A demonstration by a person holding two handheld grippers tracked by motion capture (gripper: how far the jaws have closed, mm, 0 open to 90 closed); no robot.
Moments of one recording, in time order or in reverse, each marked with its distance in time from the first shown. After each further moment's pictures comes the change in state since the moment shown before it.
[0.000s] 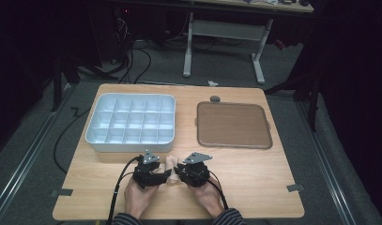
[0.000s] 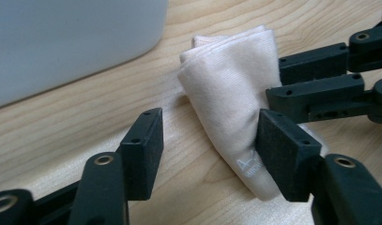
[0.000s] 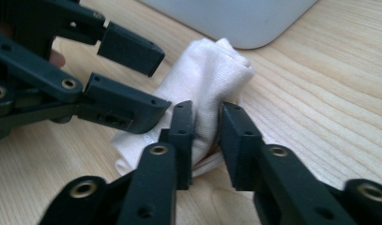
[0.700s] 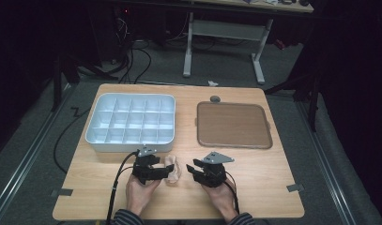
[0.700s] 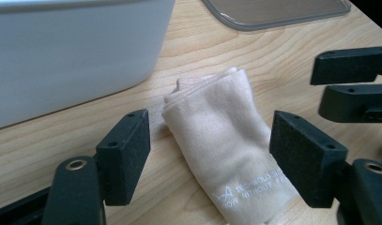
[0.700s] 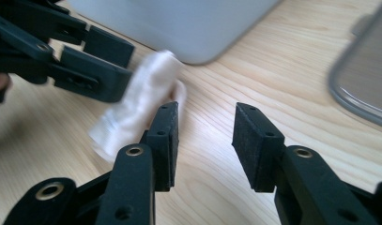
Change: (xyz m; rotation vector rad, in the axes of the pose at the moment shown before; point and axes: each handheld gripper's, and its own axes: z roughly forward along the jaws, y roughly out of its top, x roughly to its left) left arm 0.006 0.017 -0.004 -0.035 -0.067 -0.087; right arm -0.025 -0.012 -0.047 -0.099 -0.052 0.052
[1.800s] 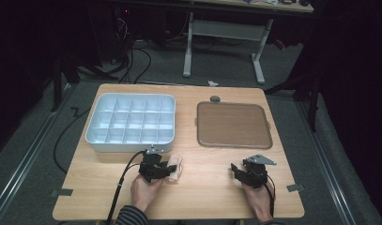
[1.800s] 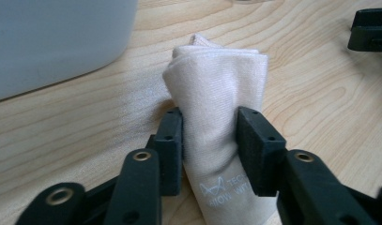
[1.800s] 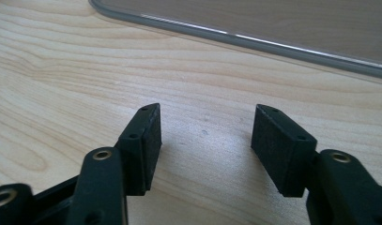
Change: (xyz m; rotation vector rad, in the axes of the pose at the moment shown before) left arm 0.000 0.000 0.023 0.092 -0.060 0.009; right arm -0.103 -0.058 -0.054 0.080 -0.342 0.173
